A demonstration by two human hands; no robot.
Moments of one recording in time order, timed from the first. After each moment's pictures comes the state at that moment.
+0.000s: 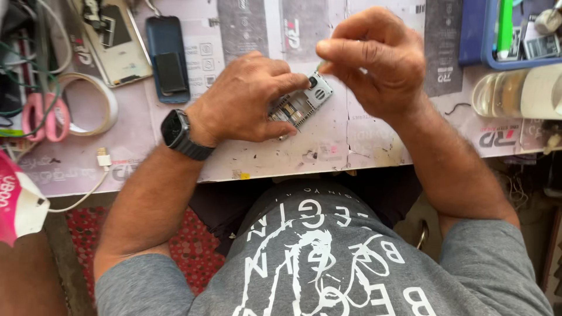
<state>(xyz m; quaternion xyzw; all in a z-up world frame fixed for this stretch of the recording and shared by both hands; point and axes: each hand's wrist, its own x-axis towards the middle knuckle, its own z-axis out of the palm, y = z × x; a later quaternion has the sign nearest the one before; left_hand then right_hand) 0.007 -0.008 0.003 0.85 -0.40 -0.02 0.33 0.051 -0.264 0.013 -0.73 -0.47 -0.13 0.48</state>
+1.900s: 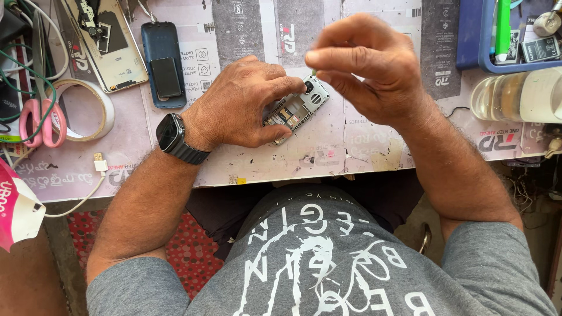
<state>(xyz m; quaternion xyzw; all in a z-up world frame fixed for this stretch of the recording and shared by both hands) 0.008 -0.010 0.003 0.85 -0.40 -0.02 0.33 0.050 -0.266 0.032 -0.73 -0.49 -0.06 0.46</state>
